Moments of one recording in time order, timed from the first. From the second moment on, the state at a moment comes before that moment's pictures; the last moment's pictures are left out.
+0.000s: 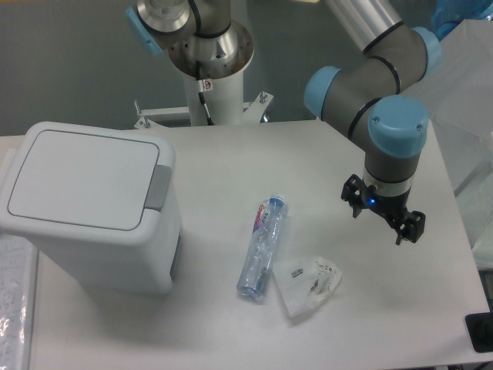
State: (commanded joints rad) arm 2.67 -2.03 -1.48 -1.04 1.63 1.41
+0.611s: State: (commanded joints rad) arm 2.65 -2.02 -1.54 -0.98 1.56 1.35
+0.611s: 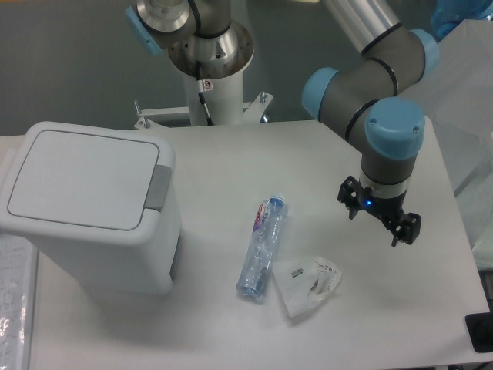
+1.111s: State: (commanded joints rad) arm 2.60 -1.83 -1.57 -0.99 1.25 0.86
